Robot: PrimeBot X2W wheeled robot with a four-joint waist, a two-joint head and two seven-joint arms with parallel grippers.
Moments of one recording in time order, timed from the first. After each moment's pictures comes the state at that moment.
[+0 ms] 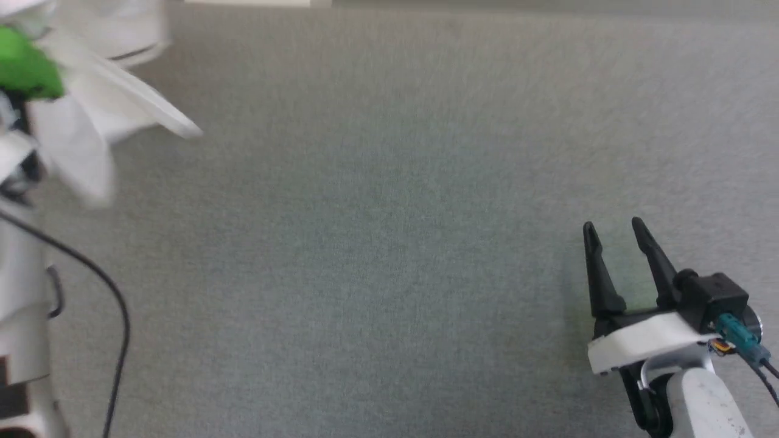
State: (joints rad) left arm -0.82 0.44 0.00 0.27 -0.26 0.09 -0.04; right arm -0.14 -0.05 -0.01 0.17 0.13 0.13 -0.22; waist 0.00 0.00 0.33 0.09
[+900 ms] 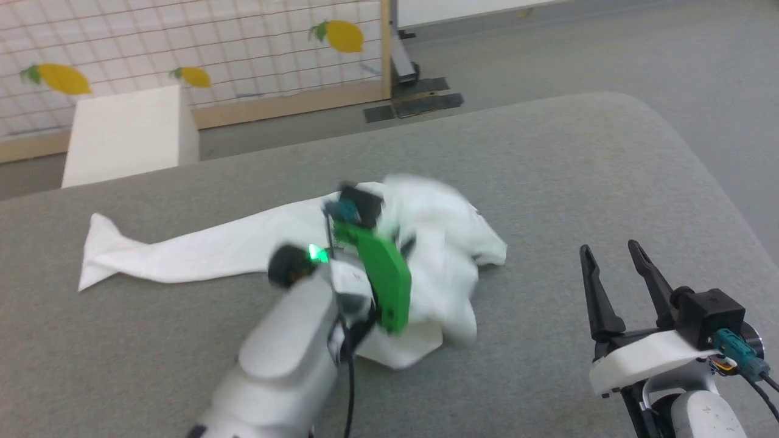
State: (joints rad) left arm -0.64 0.05 -0.59 0.61 -0.54 -0.08 0.20; right arm -0.06 -0.05 -0.01 0.09 0.13 0.13 -0.13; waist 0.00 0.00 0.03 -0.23
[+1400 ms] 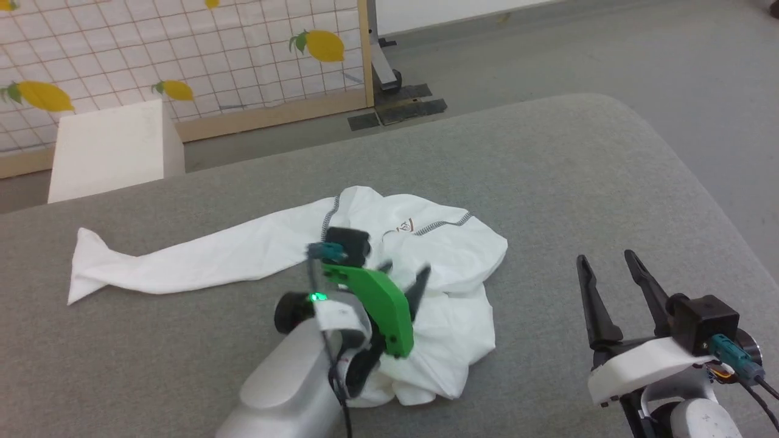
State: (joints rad) left arm -0.53 0.05 -0.66 0.62 -0.73 0.00 0.16; right arm -0.03 -0.05 0.00 0.08 0.12 0.13 -0.11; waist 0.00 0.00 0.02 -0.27
